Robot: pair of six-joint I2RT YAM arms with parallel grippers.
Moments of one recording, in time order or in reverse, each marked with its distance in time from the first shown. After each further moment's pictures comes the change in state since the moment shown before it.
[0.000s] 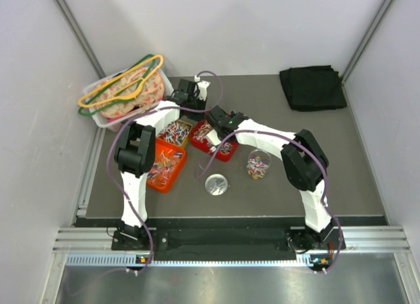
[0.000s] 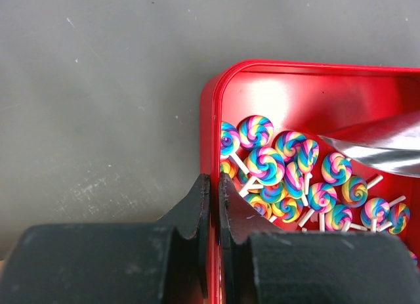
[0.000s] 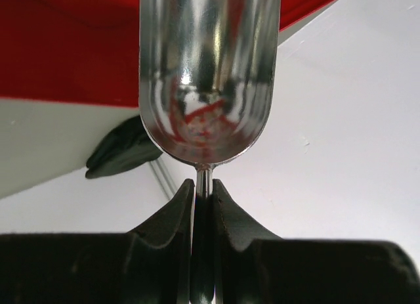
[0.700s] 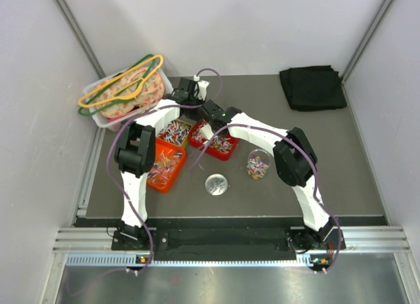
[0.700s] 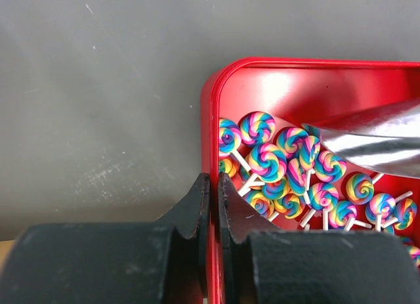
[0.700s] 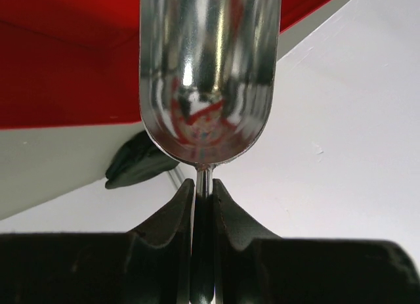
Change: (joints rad) left arm -0.005 0.001 0.031 -0.060 -0.051 0.006; right arm 0.001 0.122 0.226 -0.190 -0.029 0.130
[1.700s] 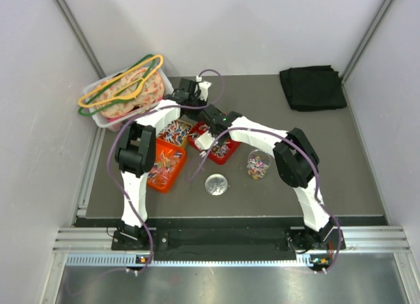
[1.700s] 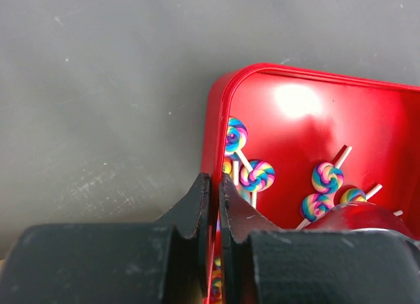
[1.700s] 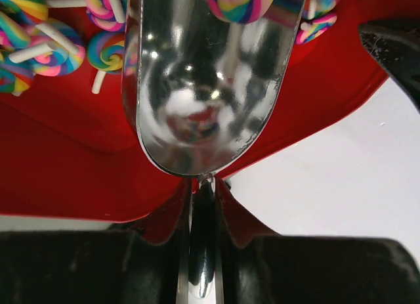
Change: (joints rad) left arm -0.001 0.008 -0.004 0.015 0.057 0.020; right arm 0.012 -0.026 -0.087 0.057 -0.286 -0.090
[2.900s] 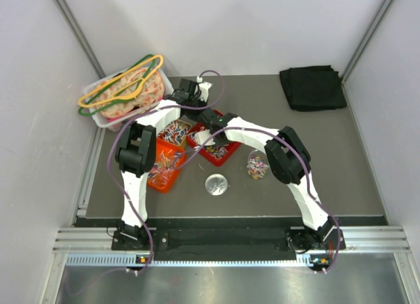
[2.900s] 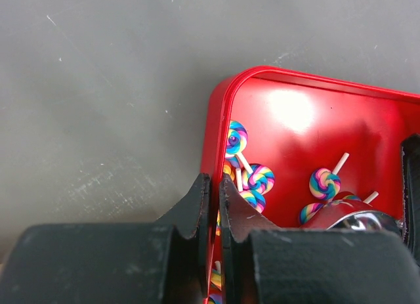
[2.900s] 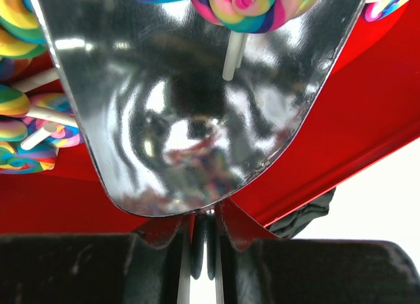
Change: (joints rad) left arm -0.002 0.003 0.000 -0.007 0.019 0.022; right arm -0.012 0.108 0.062 -0.063 -0.005 0.432
